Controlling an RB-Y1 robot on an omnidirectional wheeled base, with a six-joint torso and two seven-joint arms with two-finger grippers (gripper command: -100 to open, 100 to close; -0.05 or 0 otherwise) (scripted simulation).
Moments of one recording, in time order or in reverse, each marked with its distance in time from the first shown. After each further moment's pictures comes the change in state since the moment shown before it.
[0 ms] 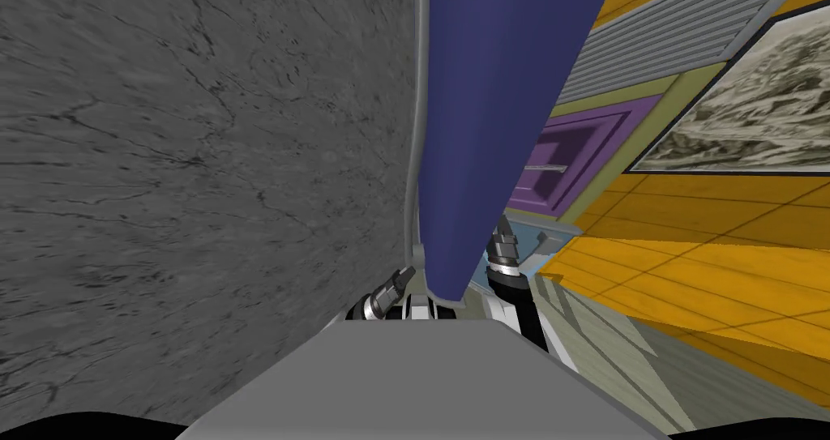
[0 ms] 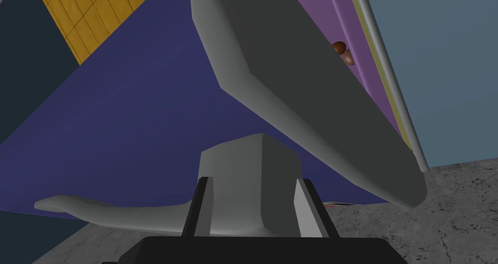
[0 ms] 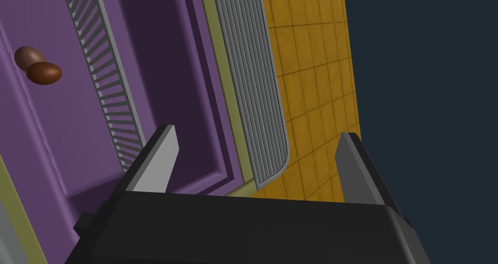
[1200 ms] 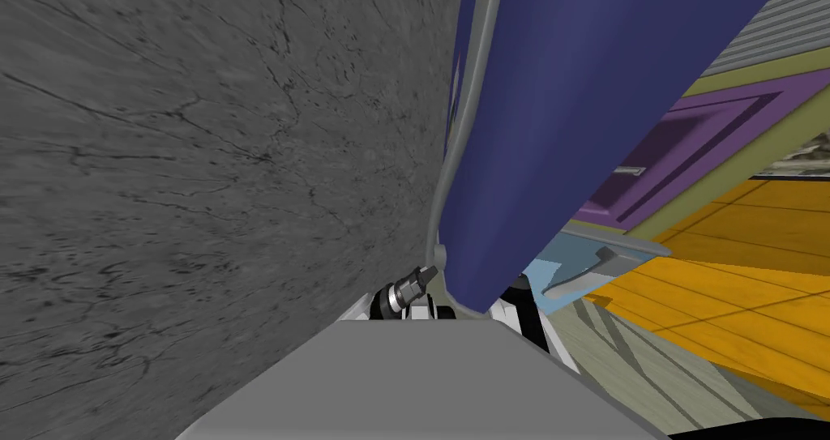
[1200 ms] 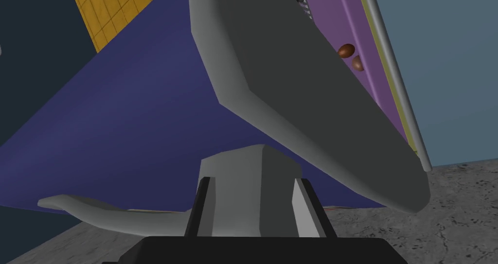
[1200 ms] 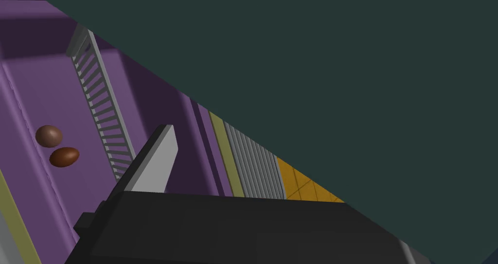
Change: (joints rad) left arm -0.262 -0.079 -0.177 0.130 -0.053 0.045 0.102; right arm 0.001 0.001 -0.004 -0.003 -0.003 -0.002 -0.001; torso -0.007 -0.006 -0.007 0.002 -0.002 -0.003
